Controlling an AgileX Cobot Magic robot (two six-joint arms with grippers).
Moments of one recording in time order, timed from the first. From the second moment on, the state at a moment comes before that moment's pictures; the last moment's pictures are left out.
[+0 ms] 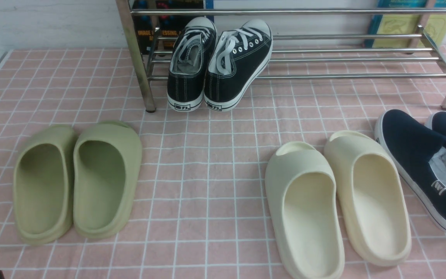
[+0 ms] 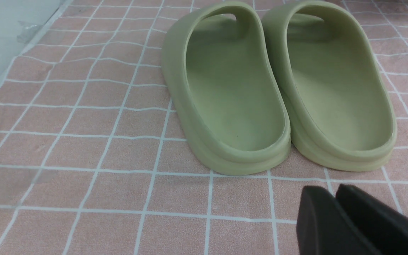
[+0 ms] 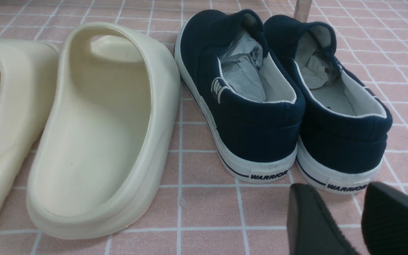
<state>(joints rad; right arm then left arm) -0.04 -0.01 0.02 -0.06 0.36 0.07 0.00 -0.01 0.03 0.10 0.36 -0.09</state>
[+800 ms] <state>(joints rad) -0.04 -0.01 0.02 0.64 0.26 0.30 0.00 -0.01 0.03 0.10 0.36 -0.09</state>
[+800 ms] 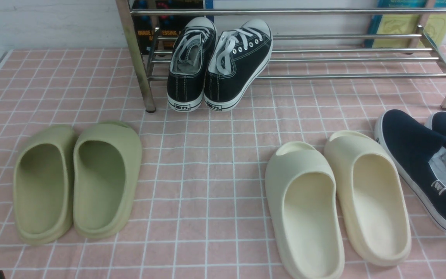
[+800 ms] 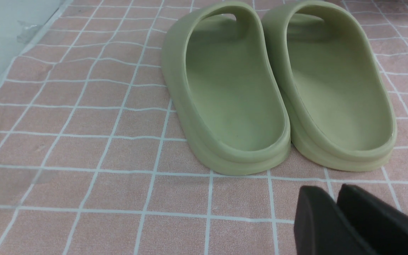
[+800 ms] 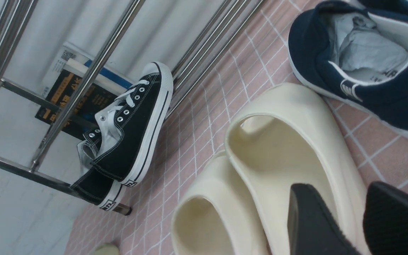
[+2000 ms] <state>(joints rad) 0.12 1.38 -1.09 -0.09 1.03 -0.02 0.00 -0.01 0.03 0.10 0.36 -0.09</state>
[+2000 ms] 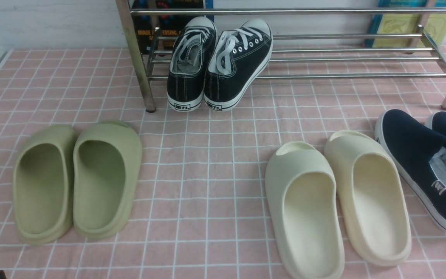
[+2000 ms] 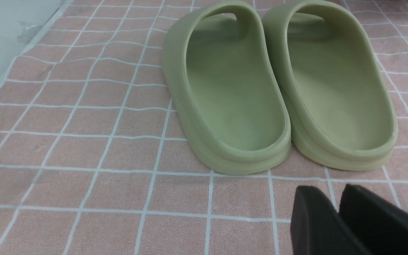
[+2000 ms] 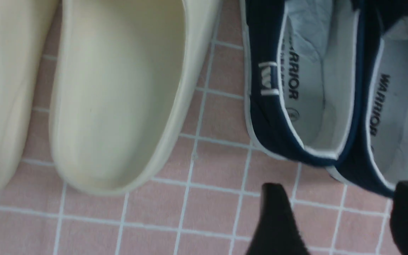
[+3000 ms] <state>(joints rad) 0.21 1.71 -1.56 -0.06 1.10 -0.06 0.00 -0.01 0.03 0.11 0.36 -0.09</state>
